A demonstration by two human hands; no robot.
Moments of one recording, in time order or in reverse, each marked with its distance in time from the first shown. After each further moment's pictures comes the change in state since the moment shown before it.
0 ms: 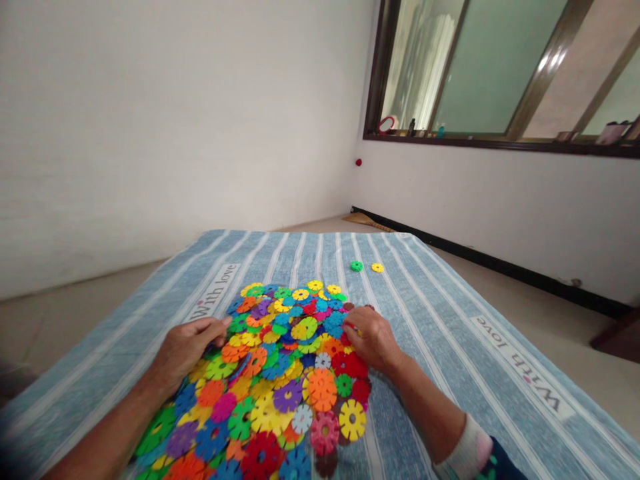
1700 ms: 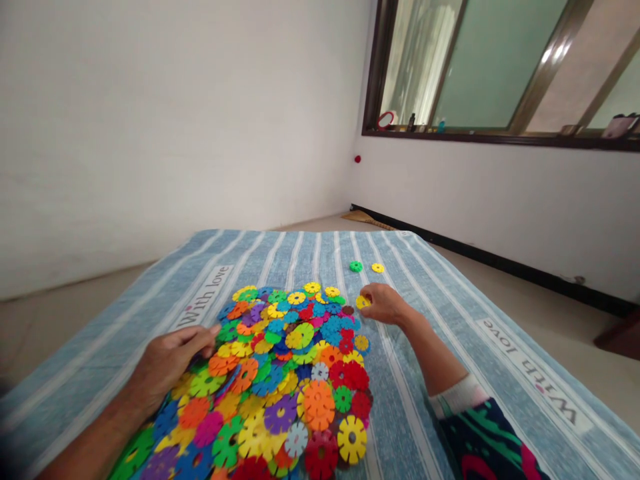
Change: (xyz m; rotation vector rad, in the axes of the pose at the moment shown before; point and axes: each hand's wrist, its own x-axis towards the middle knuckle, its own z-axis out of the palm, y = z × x) left_hand -0.002 0.008 -0.002 0.066 0.020 -0.034; right_hand 0.061 0.042 -0.037 -0.215 -0.395 0.247
